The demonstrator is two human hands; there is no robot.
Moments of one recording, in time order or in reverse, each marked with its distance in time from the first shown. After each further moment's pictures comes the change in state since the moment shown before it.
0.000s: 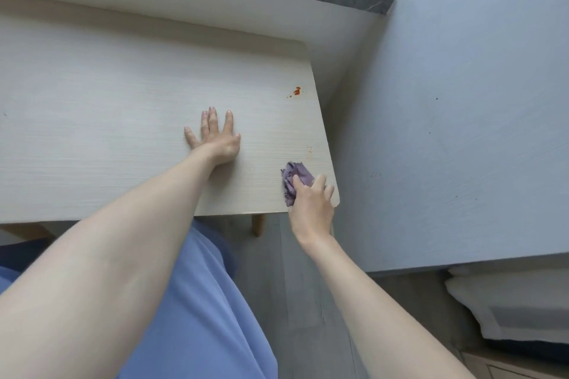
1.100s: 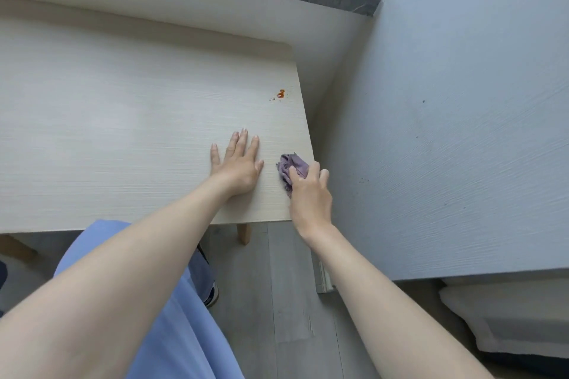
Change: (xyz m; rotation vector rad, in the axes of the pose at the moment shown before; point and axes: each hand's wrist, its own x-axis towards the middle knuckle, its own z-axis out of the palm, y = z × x) left_hand -0.029 0.056 0.042 0.117 -0.074 0.220; right_hand 0.046 0.035 -0.002 -0.085 0.081 -0.156
